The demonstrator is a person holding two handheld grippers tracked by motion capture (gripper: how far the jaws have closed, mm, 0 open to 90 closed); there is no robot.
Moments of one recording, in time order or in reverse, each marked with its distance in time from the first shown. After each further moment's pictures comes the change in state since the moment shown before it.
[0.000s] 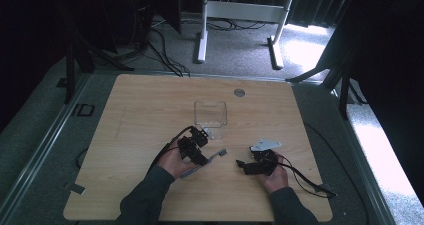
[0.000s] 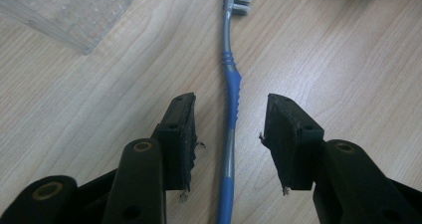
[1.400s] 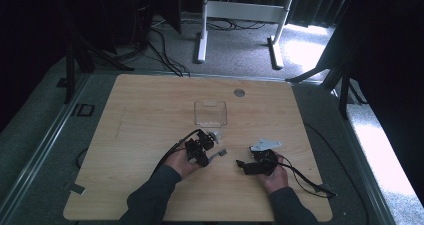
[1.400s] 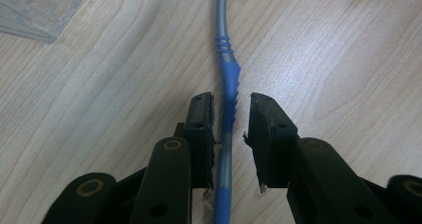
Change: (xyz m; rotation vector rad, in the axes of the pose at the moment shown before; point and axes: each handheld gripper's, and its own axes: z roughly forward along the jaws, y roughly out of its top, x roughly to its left) left arm -0.008 0.013 0.024 0.135 0.019 0.020; right arm 0.000 0.000 0.000 0.002 0.001 0.001
